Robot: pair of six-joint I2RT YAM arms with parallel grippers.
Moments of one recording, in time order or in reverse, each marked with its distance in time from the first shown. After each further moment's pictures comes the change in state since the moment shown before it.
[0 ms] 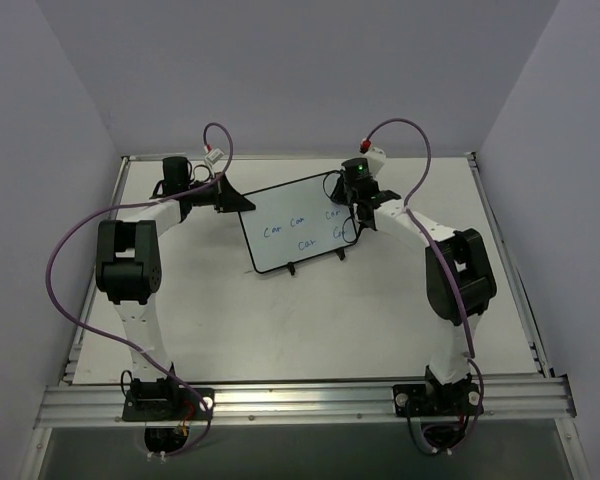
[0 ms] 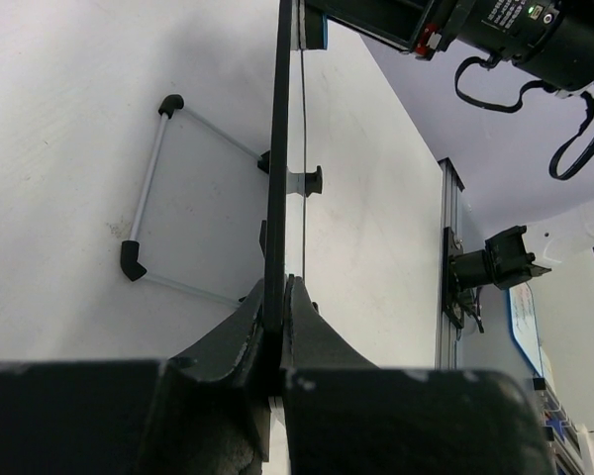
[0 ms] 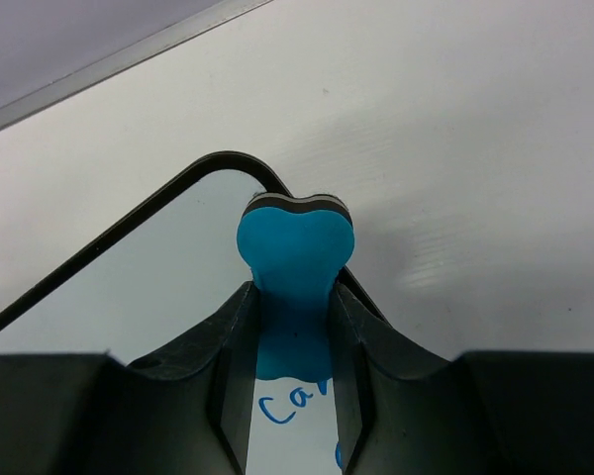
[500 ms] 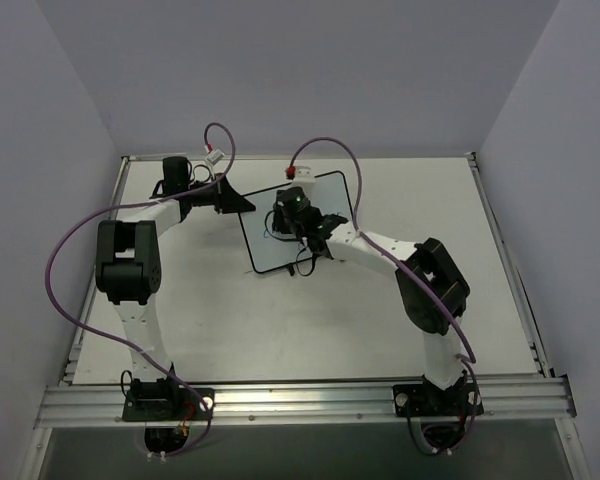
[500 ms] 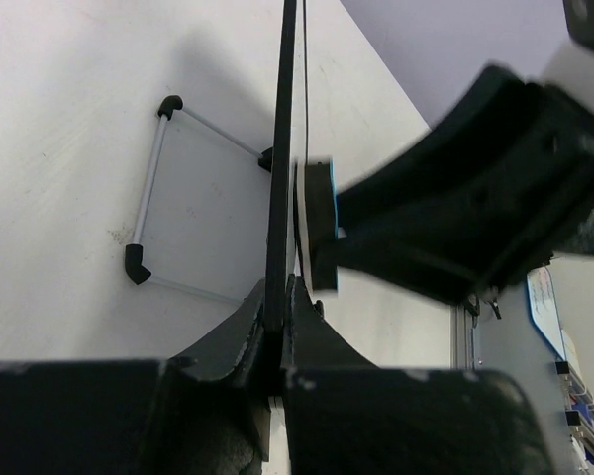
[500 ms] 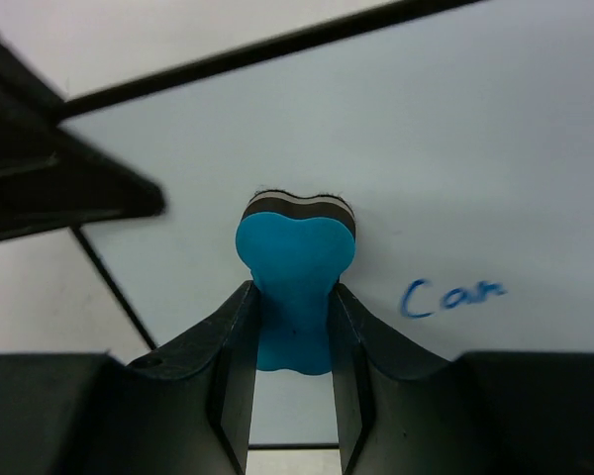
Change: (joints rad) left arm 0.000 -0.003 0.002 -0.019 0.024 0.074; right arm 0.318 0.040 0.045 0.014 0.030 -0.089
